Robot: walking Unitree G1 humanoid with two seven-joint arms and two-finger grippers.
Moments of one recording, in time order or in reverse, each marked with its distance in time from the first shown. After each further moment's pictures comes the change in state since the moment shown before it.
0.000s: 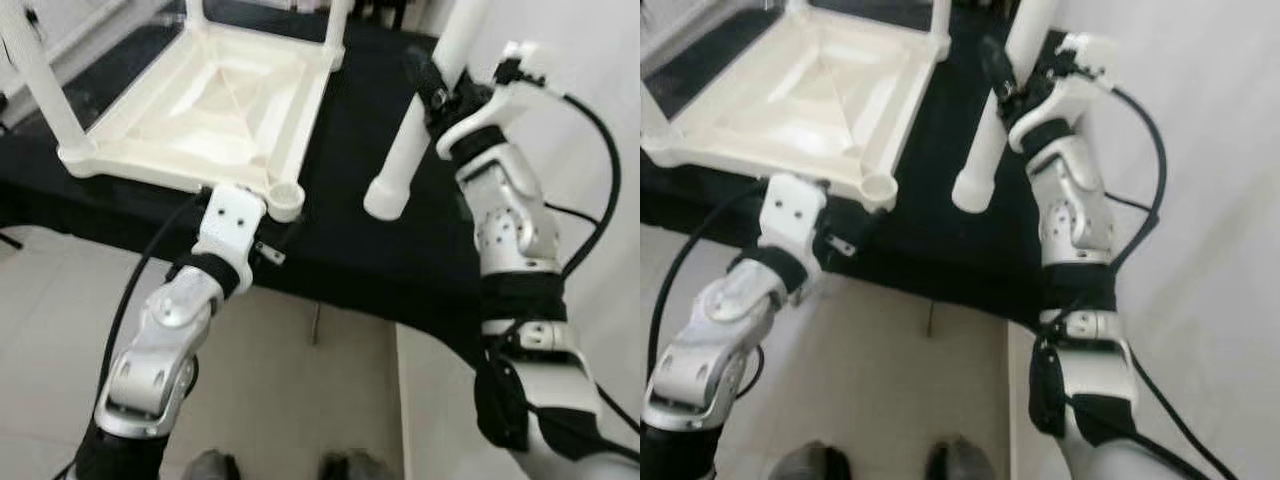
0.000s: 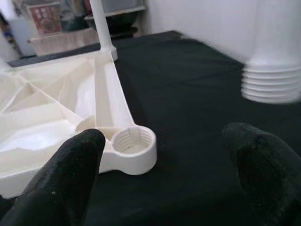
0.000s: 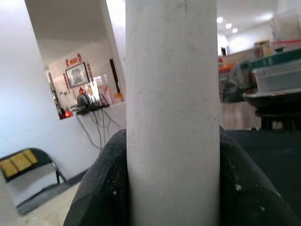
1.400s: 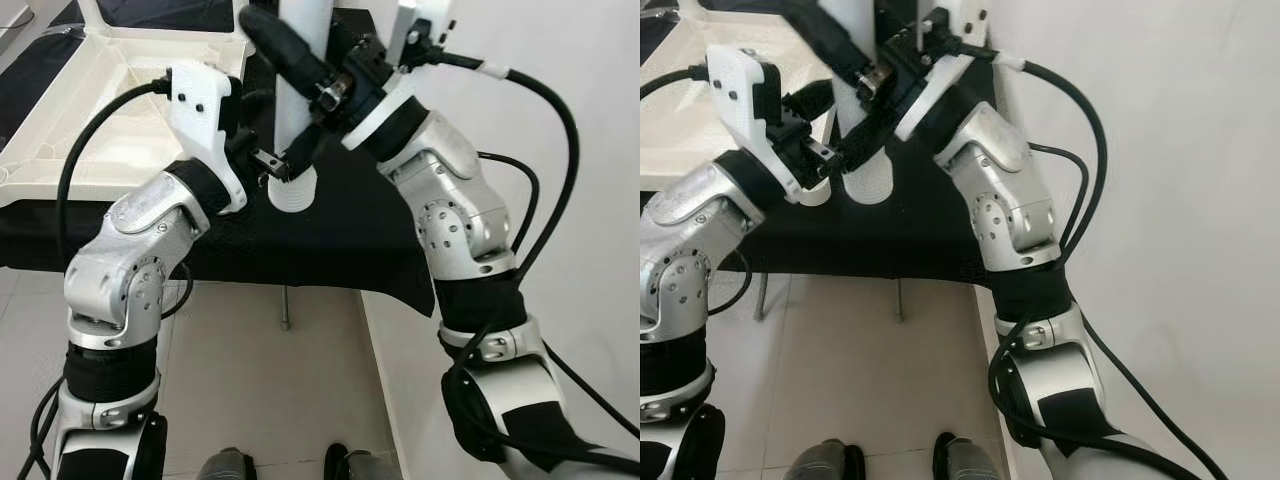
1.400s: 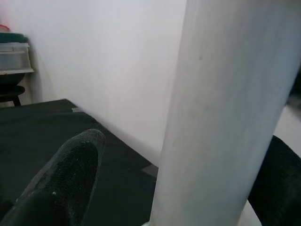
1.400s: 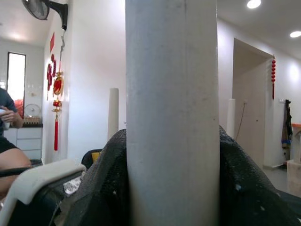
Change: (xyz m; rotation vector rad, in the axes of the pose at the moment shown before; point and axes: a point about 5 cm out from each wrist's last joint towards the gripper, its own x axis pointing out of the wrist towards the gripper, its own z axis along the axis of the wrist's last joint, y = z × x) left arm 0.028 0.022 0.080 -0.182 -0.217 -0.291; right arm 0.009 0.125 0.021 0.024 -0.123 0.635
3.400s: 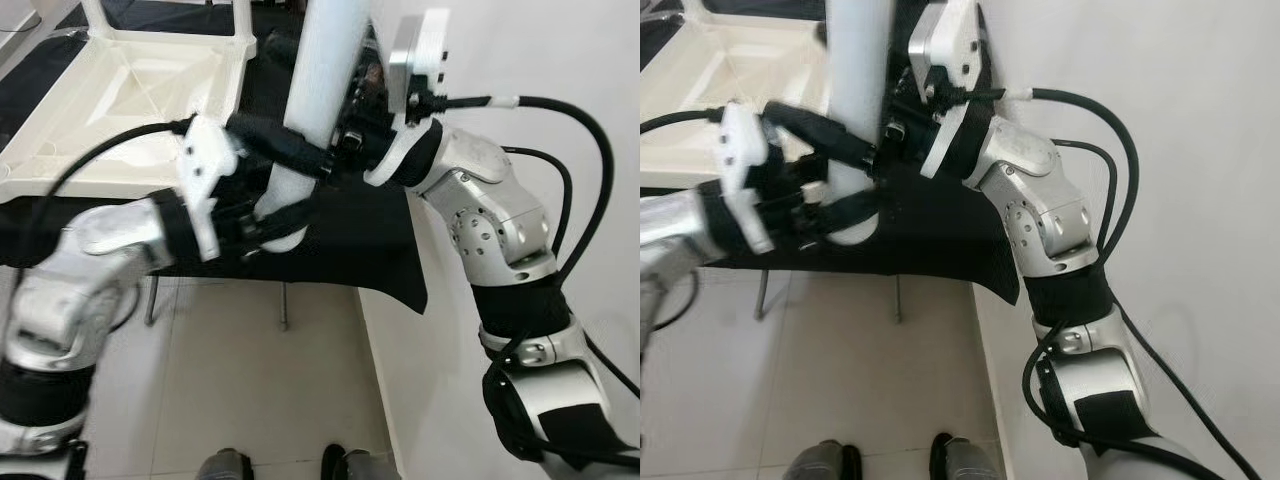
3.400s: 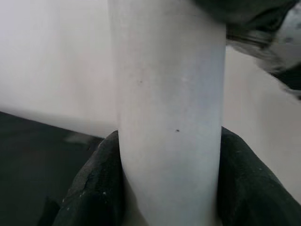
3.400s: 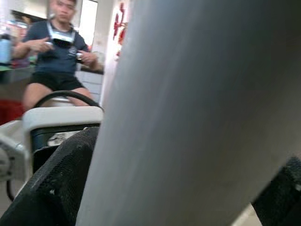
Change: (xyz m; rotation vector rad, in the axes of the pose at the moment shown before) left arm -0.046 -0.010 -0.010 0.083 0.195 -0.577; right arm -0.022 0.008 -0.003 -0.071 0.217 0.330
